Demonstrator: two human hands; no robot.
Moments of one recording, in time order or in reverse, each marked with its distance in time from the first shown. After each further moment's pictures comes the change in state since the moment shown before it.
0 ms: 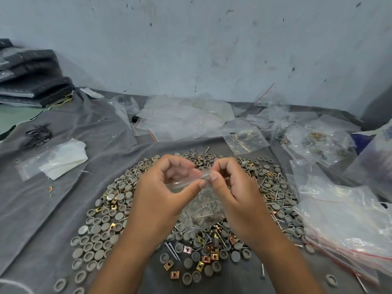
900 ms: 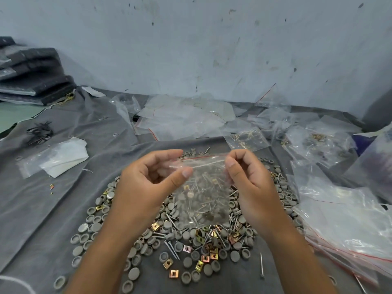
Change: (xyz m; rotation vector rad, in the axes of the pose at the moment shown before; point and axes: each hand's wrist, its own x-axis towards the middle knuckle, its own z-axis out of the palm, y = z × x) left_hand 0.005 -0.002 -0.023 -0.048 0.015 -0.090; right_hand 0.008 -0.001 -0.016 0.223 0.104 0.083
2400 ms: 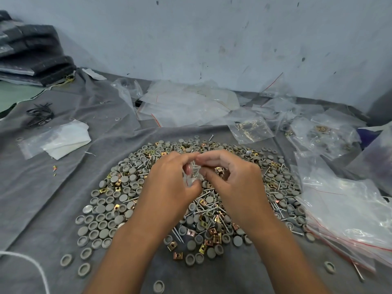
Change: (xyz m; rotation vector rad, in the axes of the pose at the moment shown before) left_hand -0.005 -0.017 0.025 0.748 -0.050 0.176; right_hand -0.005 0.009 0.028 -0.453 -0.023 -0.184
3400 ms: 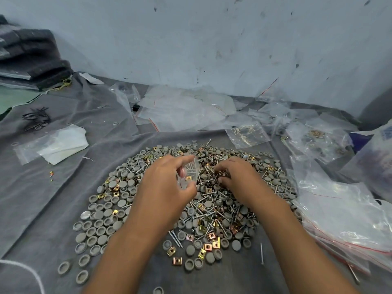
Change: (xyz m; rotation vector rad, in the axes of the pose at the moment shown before) left_hand 0.000 -0.003 -0.006 -0.040 -0.002 -0.049; right_hand 0.034 0.075 -0.007 -0.582 -0.386 0.298
